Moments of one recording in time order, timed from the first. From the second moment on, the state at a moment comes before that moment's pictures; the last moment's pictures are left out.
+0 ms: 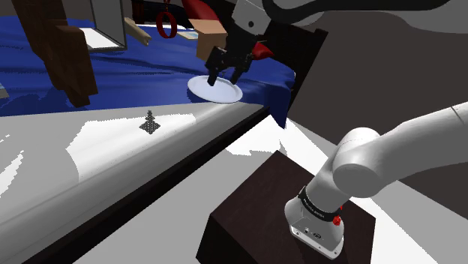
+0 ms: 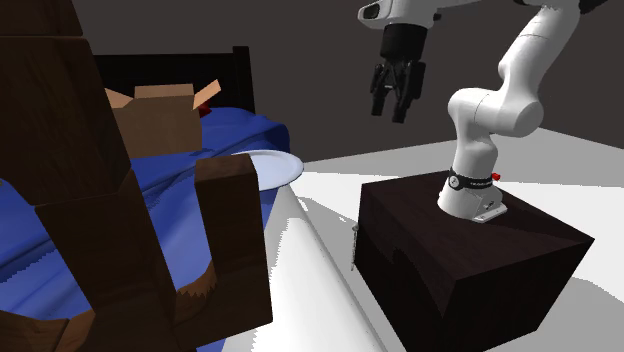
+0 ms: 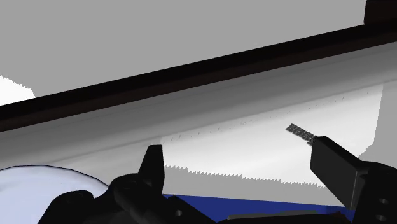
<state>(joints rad) 0.05 -0.55 0.17 -2.39 0.16 2.03 0.25</state>
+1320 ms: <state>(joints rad) 0.06 0.02 0.42 -2.13 -0.11 2.39 0.62</state>
